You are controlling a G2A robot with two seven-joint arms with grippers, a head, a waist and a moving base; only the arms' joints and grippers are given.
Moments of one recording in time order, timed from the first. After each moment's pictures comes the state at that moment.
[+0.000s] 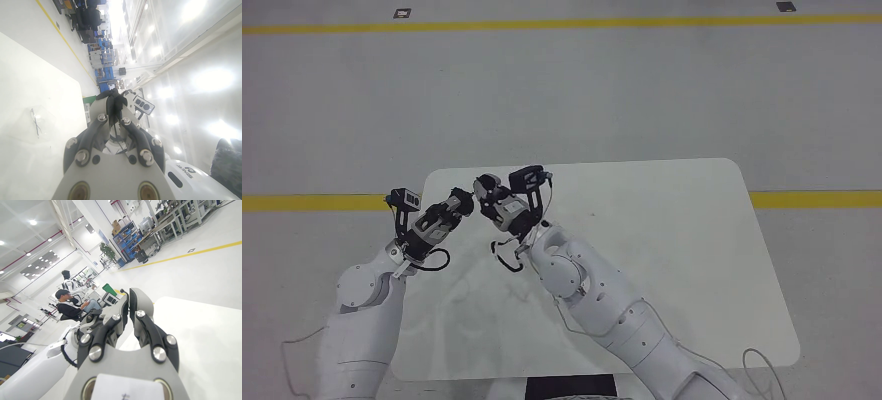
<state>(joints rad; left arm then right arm) 1.53 -1.22 -1.67 -1.47 -0.51 -0.34 -0.93 -1.17 -1.68 0.84 -1.29 -0.85 -0.19 -0.05</state>
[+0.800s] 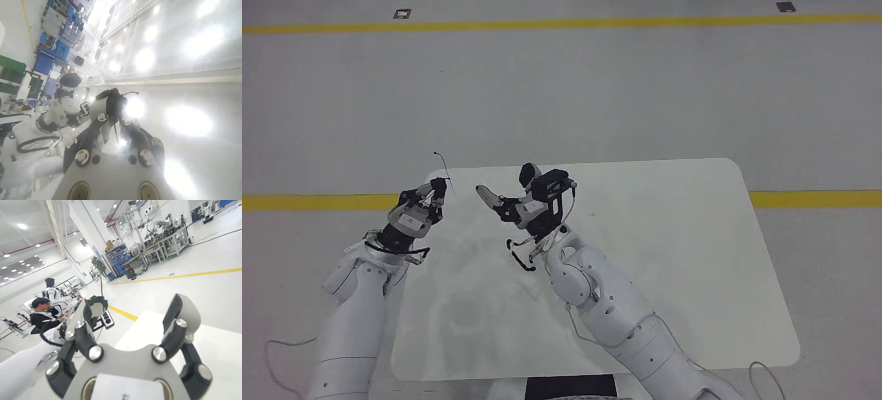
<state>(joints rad) 1.51 -1.21 -1.72 -1.46 -1.09 0.29 -0.97 -1.25 -1.65 0.89 -1.38 -1.04 -0.16 -0.19</state>
